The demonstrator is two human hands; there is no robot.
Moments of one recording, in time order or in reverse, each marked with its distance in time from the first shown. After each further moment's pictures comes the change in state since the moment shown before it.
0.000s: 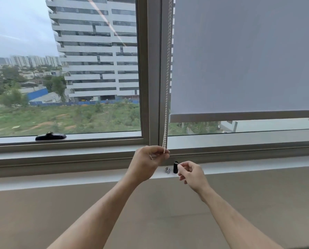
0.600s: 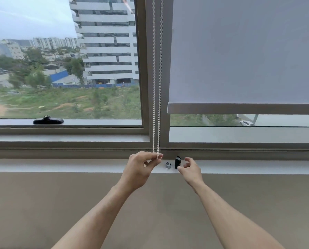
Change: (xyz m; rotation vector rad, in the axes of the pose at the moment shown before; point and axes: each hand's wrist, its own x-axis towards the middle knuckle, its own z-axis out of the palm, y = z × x) left_hand 0.003 -0.062 0.040 0.161 0.039 -0.137; right_hand 0.110 0.097 0.015 -0.209 -0.005 0.172
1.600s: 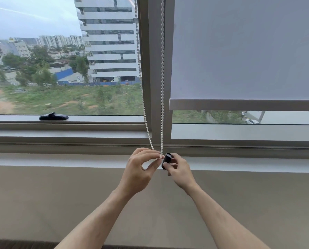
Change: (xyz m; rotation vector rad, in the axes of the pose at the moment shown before) left_hand -0.023 0.008 -0.001 -0.022 0.107 0.149; right_hand -0.061 -0.040 0.015 0.192 -0.233 -0.320
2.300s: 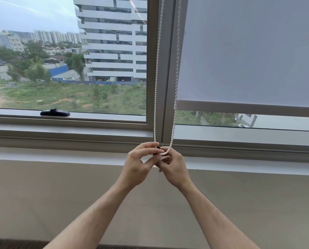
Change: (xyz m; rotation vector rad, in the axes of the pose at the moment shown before) left_hand 0.000 -0.002 -0.016 -0.282 -0.005 -0.087; right_hand -0.032 -0.063 0.021 0.062 -0.009 -0.240
